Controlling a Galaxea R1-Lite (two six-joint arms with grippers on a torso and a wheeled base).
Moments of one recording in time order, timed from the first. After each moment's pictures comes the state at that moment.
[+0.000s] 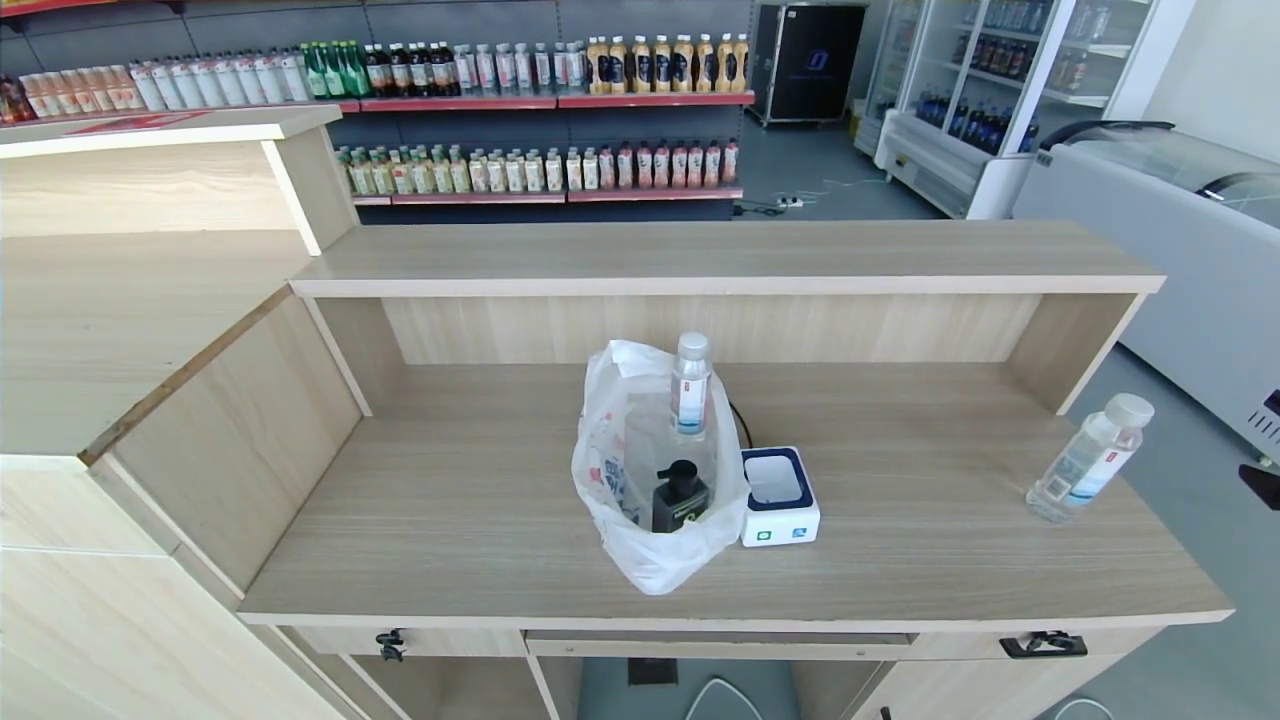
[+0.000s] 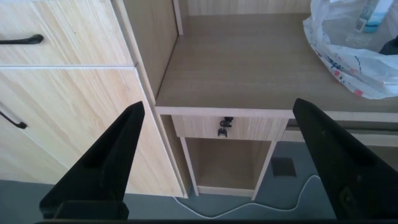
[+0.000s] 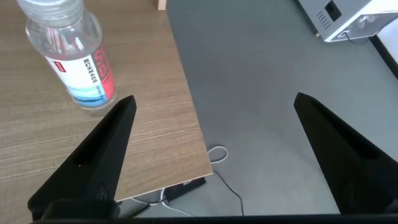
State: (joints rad) left arm 0.00 0.00 0.00 0.04 0.08 0.07; right arm -0.77 1.93 -0.68 -0.97 0.37 -0.40
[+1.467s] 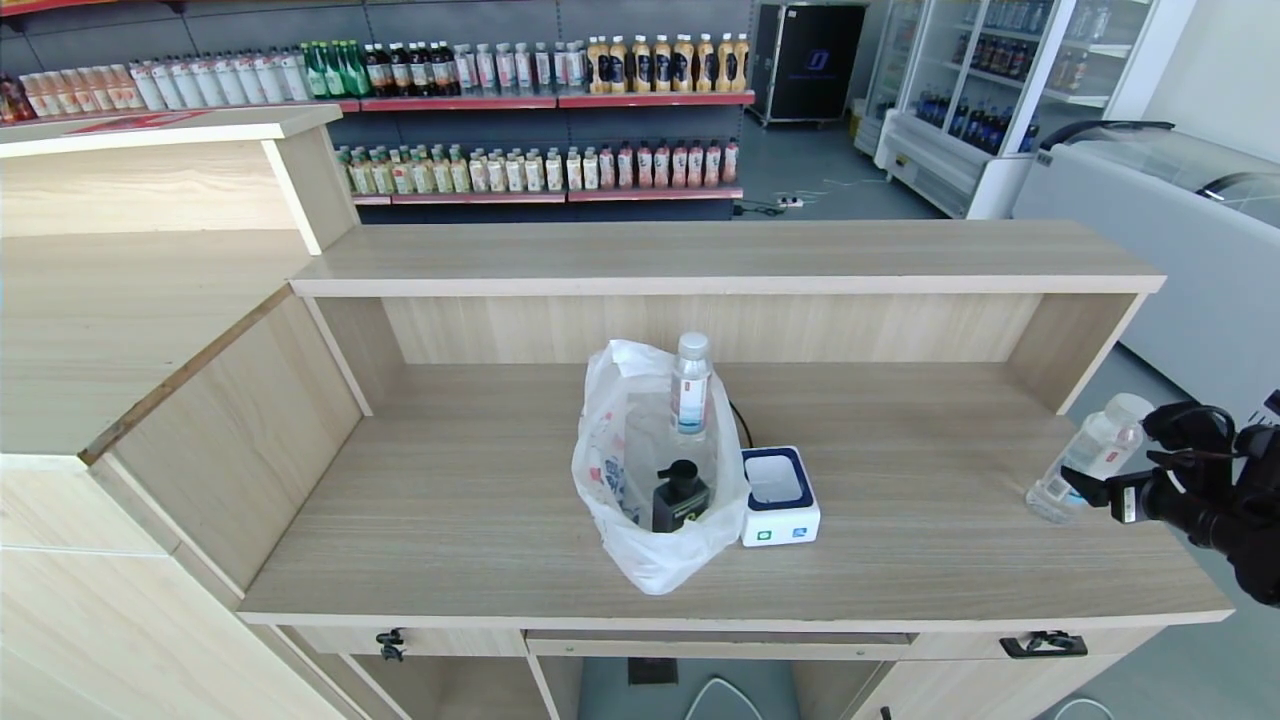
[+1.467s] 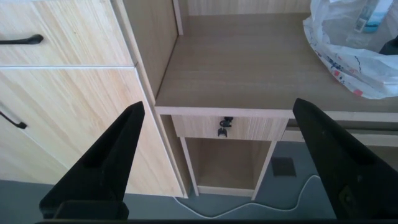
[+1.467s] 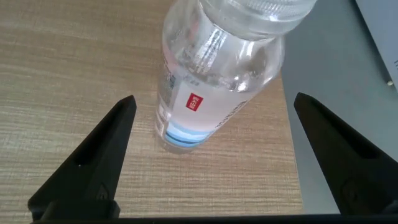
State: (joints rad) left arm 0.00 0.00 0.00 0.03 0.08 0.07; right arm -0.51 2.27 -0.82 -1.15 0.39 -0.43
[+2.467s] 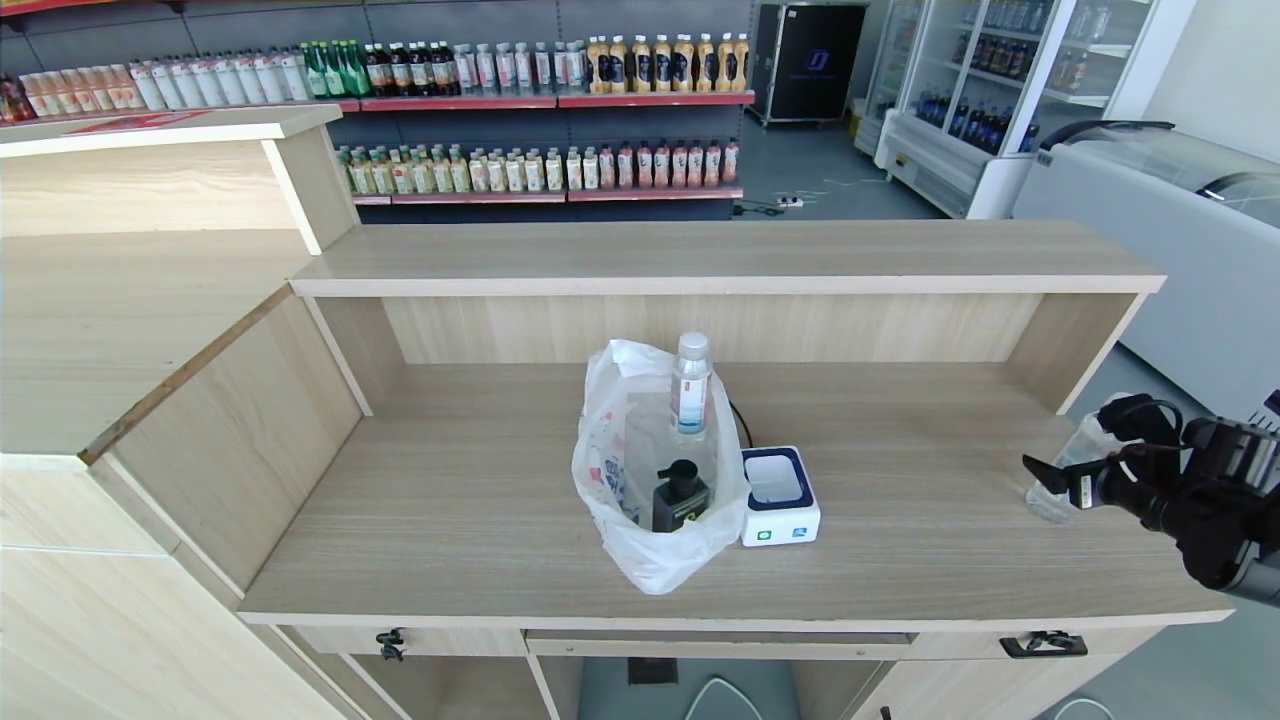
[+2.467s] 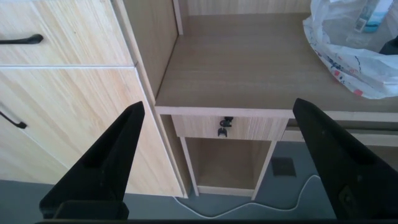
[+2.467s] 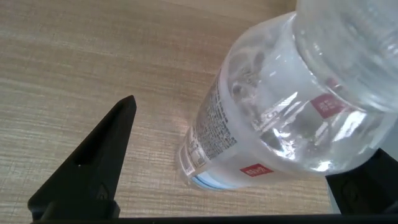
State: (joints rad) left arm 0.00 0.00 0.00 0.03 0.08 0.07; right arm -0.44 2.37 -0.94 -1.17 0.38 -0.42
